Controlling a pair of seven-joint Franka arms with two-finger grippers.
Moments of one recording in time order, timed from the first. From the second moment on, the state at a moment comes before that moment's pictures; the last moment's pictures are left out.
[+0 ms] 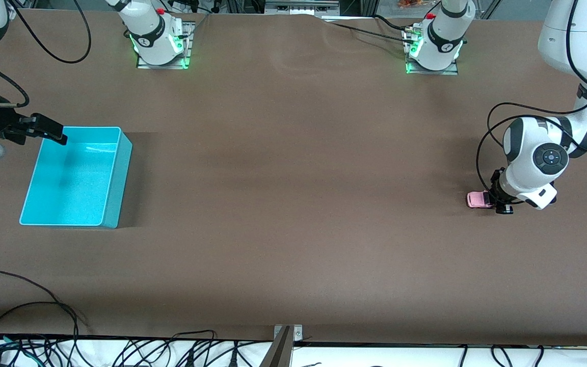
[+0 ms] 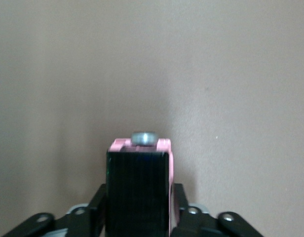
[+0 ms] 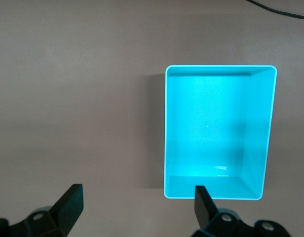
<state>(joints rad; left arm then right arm) 0.11 0.50 0.06 -2.07 0.28 2.58 -1.66 -0.13 0.08 0.12 -1.61 0.02 1.65 -0.01</state>
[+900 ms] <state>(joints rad) 0.15 0.29 0.03 -1.91 0.21 2.25 -1.22 -0.13 0.08 0.12 -1.61 0.02 1.65 -0.01</state>
